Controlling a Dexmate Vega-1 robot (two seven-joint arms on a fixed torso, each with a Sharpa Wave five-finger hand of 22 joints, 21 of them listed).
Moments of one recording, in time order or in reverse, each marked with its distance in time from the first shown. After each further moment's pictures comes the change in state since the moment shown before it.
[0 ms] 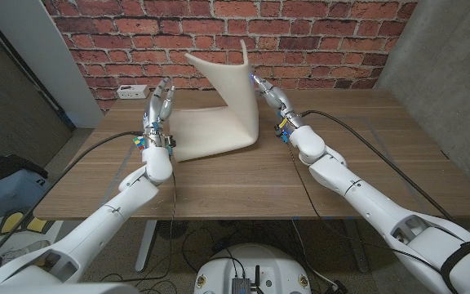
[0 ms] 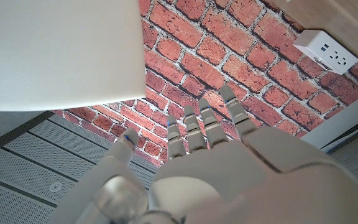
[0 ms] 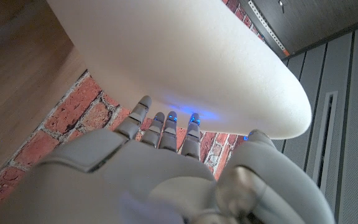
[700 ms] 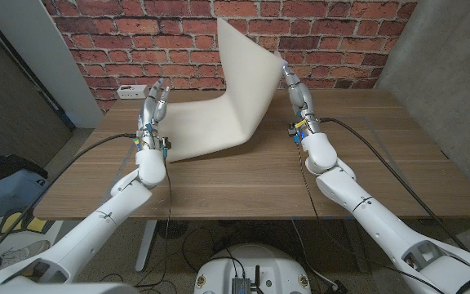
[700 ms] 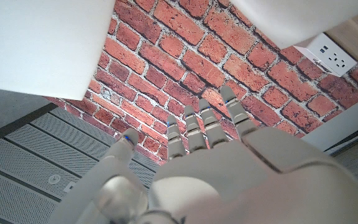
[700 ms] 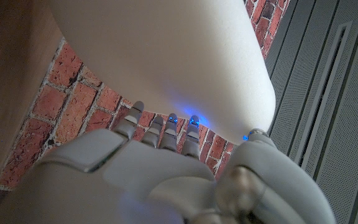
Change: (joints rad) left arm 0.063 0.029 -0.053 -0.052 -0.031 -0.043 -0.035; left_hand 0.000 0.000 -0.003 -0.003 0.000 0.000 0.000 0.000 0.000 0.000 0.000 0.000 0.000 0.000 0.000 -0.014 0.000 0.000 0.000 -0.015 0.002; right arm -0.152 -0.008 0.109 -0.152 0.011 0.051 -0.161; right_hand 0.007 -0.007 0.005 -0.020 0.009 -0.007 -0.014 0.000 0.000 -0.005 -0.031 -0.006 -0.005 -0.027 0.016 -0.019 -0.004 -0.093 0.068 -0.070 0.000
